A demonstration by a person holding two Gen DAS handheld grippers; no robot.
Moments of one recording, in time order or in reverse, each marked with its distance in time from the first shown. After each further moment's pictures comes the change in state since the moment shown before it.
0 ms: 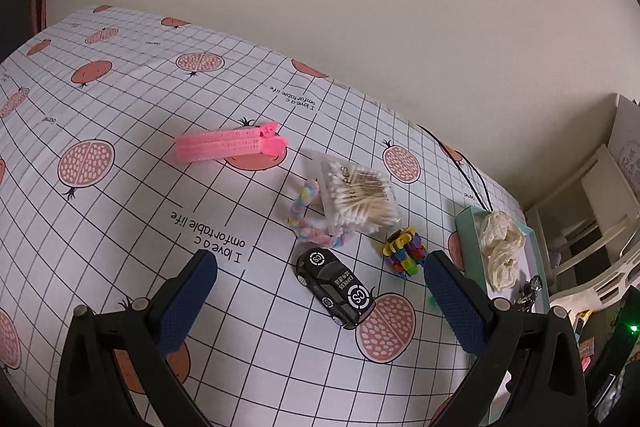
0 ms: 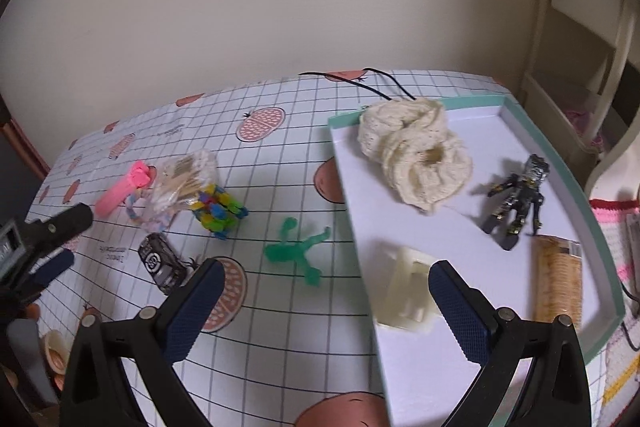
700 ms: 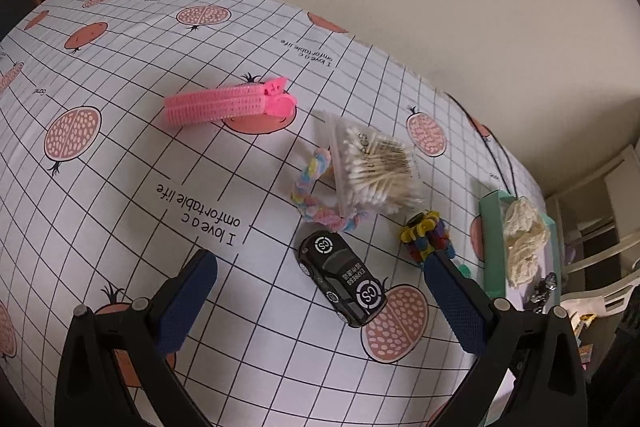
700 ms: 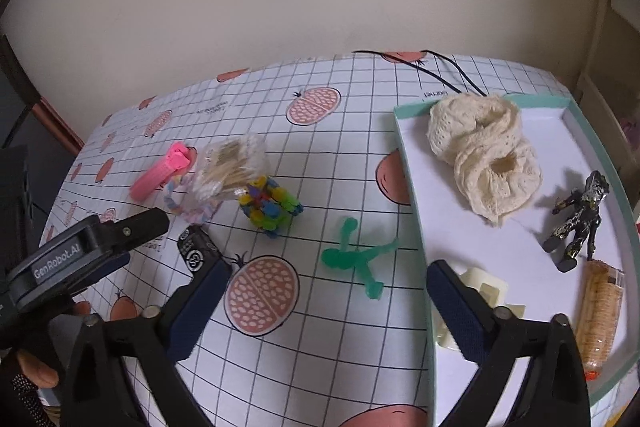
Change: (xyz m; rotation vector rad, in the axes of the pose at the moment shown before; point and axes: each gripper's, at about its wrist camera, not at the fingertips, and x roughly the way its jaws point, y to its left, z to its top) left arm 0.038 -0.004 0.005 -0.044 0.162 0.071; right arm 0.023 0.019 0.020 -0.058 0.119 0.146
